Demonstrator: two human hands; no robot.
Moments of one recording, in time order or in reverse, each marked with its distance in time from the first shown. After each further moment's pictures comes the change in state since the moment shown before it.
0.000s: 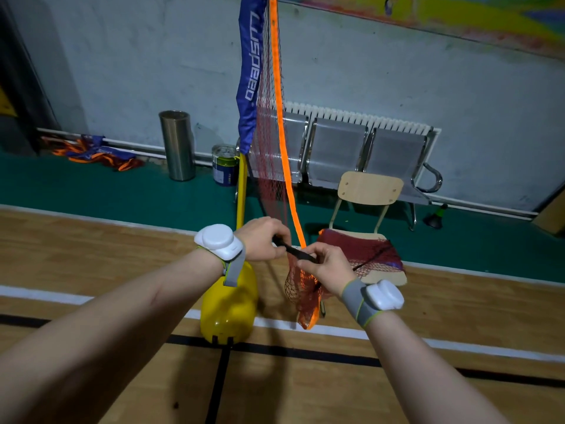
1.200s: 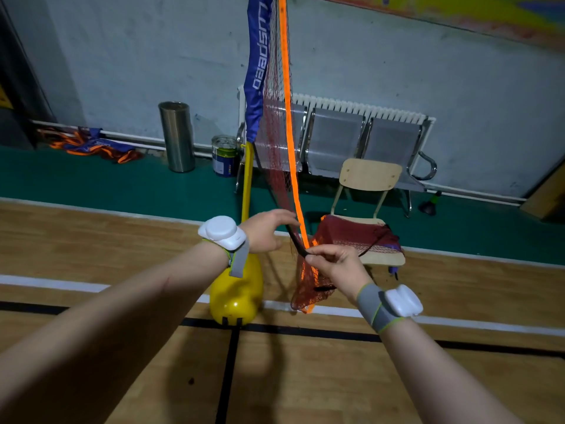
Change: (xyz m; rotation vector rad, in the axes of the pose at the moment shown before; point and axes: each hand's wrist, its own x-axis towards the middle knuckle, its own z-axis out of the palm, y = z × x) left_hand -0.066 -0.009 -0.004 -0.054 -0.066 -0.008; right_hand -0.076 -0.032 0.038 0.199 0.071 0.010
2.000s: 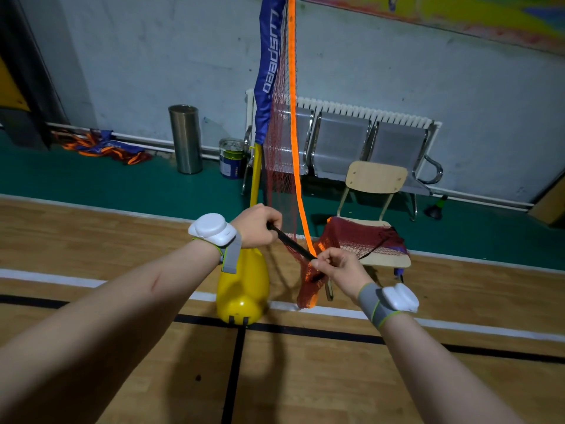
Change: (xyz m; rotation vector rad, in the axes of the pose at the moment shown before) left_hand -0.036 -0.016 -0.009 -0.079 0.165 -0.064; right_hand -0.009 0.010 0.013 -0.091 -0.056 0.081
